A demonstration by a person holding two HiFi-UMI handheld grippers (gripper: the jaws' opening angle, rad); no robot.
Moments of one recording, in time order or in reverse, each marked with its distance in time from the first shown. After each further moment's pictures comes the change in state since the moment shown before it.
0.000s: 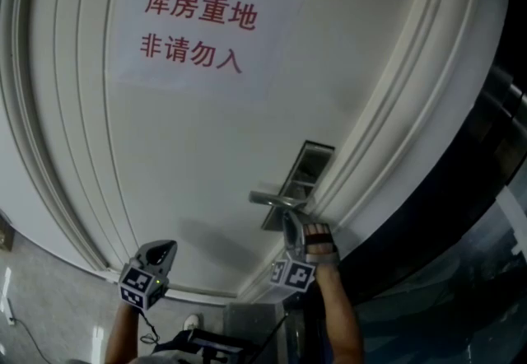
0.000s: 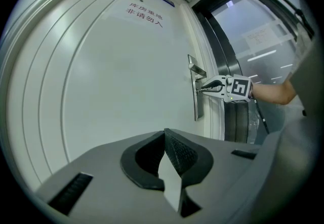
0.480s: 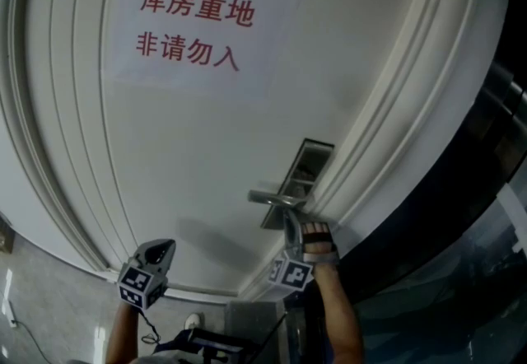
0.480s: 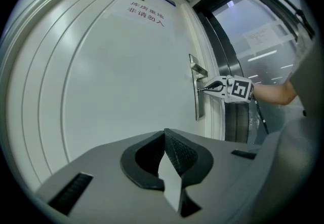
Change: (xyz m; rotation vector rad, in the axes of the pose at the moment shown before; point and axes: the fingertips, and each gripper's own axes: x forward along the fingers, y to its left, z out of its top) left arm 0.002 0.003 -0.002 -0.004 0.005 0.002; right arm 0.001 -0.002 0.003 -0.025 0.017 -0.026
